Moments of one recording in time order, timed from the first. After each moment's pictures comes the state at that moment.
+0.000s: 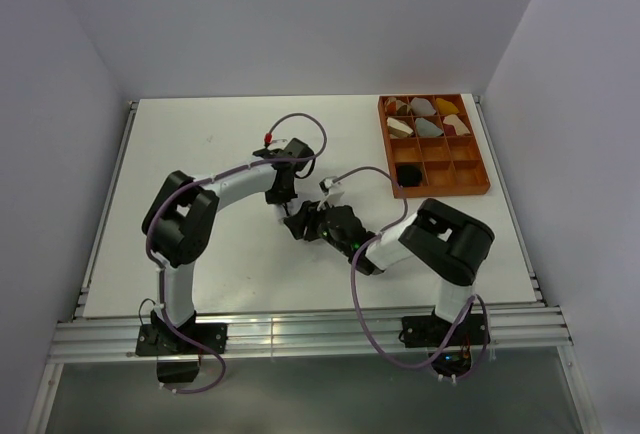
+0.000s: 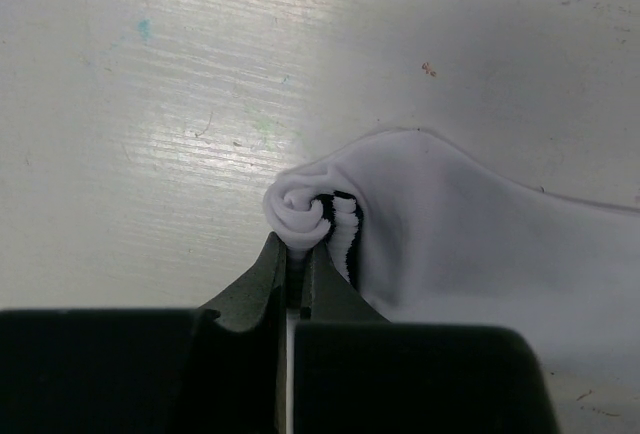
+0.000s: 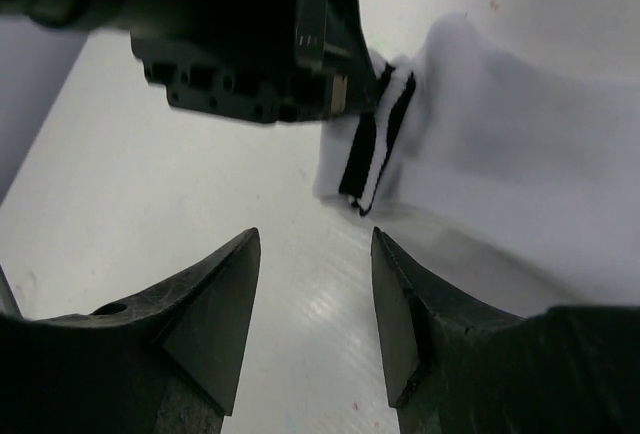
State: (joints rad) left arm -0.66 1.98 1.42 -0.68 -0.40 -0.76; right arm 0.91 1.79 0.56 0.96 0.16 0.63
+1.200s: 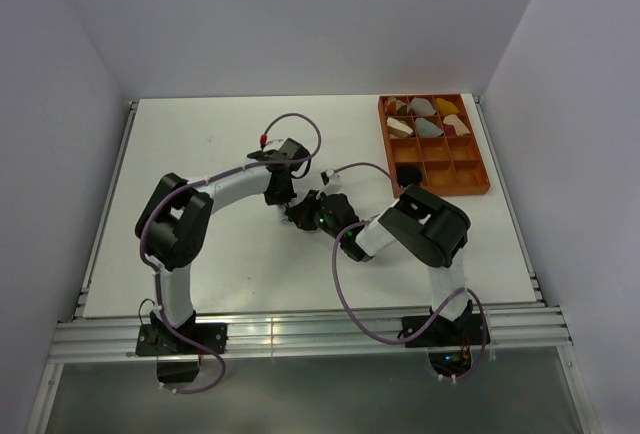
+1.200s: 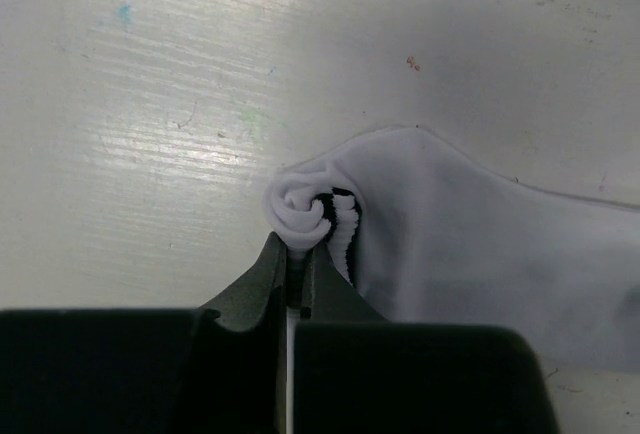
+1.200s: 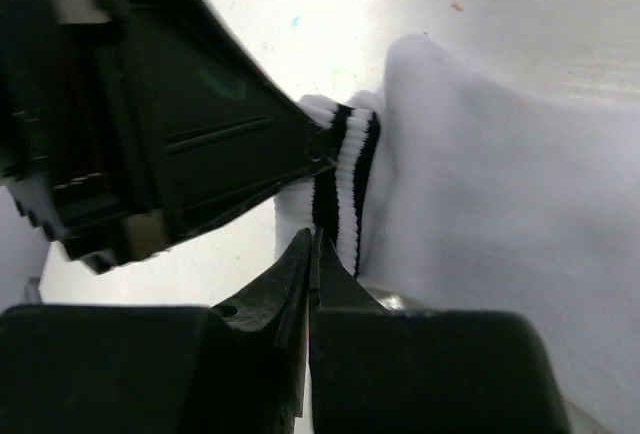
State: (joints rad) left arm -0.65 1.94 1.37 -0.63 -0.35 -0.79; right arm 0.82 1.97 0.70 0.96 0.07 0.81
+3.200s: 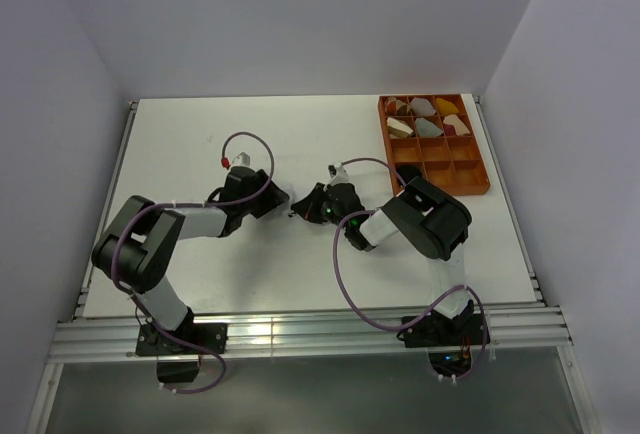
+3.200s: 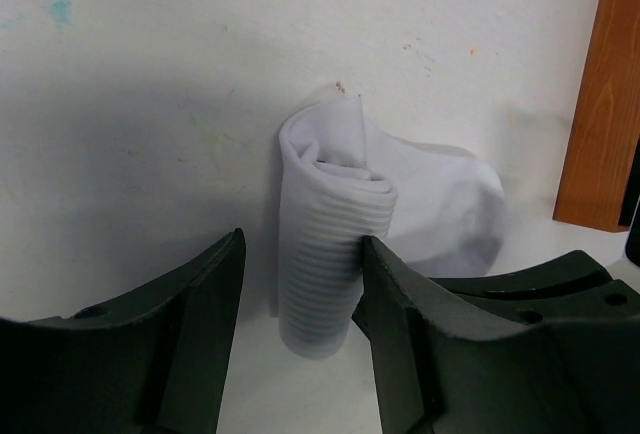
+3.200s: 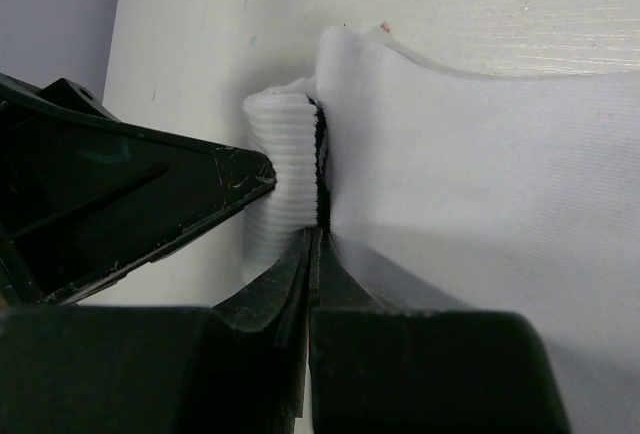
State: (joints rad) left arm -0.47 1.68 0.69 0.35 0.03 -0.92; right arm 0.72 2.01 0.74 0.91 -0.07 0.89
